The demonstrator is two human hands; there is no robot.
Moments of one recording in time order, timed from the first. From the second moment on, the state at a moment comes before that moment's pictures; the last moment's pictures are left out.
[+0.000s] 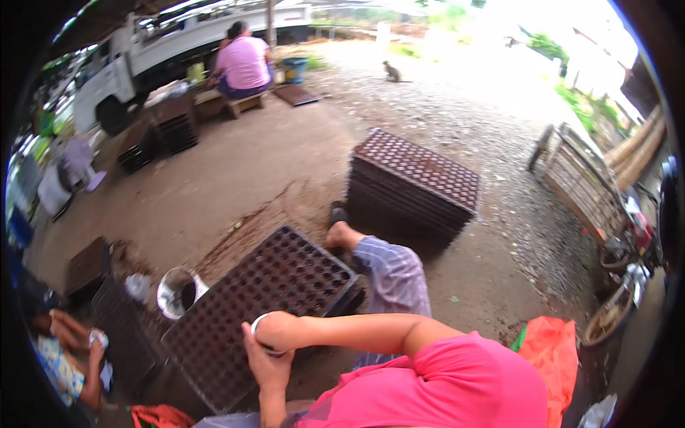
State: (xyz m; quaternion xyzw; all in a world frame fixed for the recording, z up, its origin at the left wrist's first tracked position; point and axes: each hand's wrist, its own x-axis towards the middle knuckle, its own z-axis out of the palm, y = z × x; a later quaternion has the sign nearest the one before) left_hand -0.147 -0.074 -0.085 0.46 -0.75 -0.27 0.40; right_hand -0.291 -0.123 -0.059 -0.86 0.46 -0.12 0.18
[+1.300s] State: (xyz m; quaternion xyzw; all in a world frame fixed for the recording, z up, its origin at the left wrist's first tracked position) left_hand -0.147 -0.068 -0.075 0.44 -0.76 -0.25 0.41; right_hand -0.281 -0.108 -0.076 -0.85 0.46 -0.20 0.15
